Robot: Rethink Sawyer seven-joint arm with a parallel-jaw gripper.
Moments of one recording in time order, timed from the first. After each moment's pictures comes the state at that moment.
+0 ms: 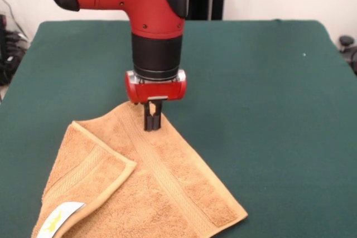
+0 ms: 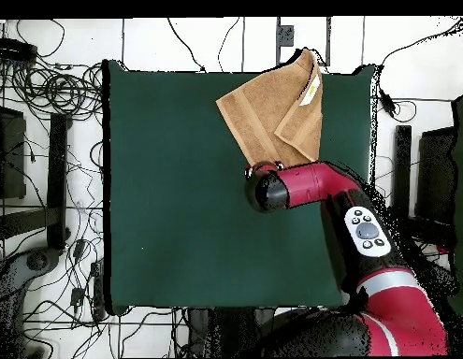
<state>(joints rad) -0.50 -0.41 0.36 1.45 -0.75 0.45 1.80</state>
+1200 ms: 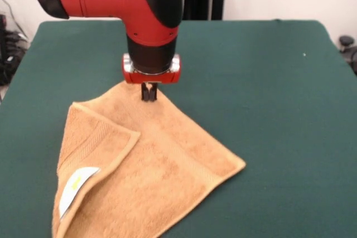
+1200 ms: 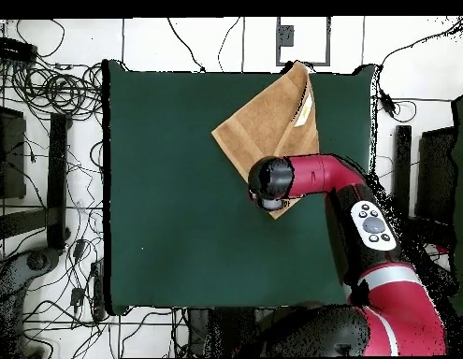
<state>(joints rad) -0.50 -0.37 0.36 1.38 -0.63 0.92 1.80</state>
